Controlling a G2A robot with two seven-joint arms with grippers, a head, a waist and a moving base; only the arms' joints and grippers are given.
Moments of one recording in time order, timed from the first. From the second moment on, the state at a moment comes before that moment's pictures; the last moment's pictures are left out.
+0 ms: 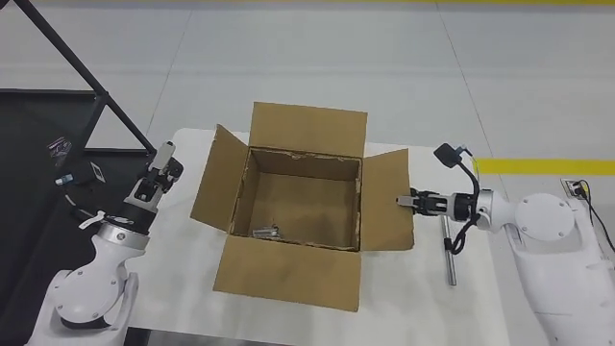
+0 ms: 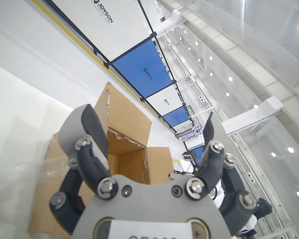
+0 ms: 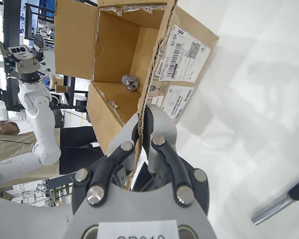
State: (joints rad) left arm 1.24 -1.13 -1.65 -1.82 -0.01 -0.14 -0.26; right arm -0.82 -1.13 1.49 -1.44 -0.20 -0.16 1.29
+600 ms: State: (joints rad) left arm 1.23 -1.13 -1.64 -1.82 0.00 -0.14 -0.27; right arm -0.88 -1.09 1.54 -1.47 -0.18 -0.13 1.30
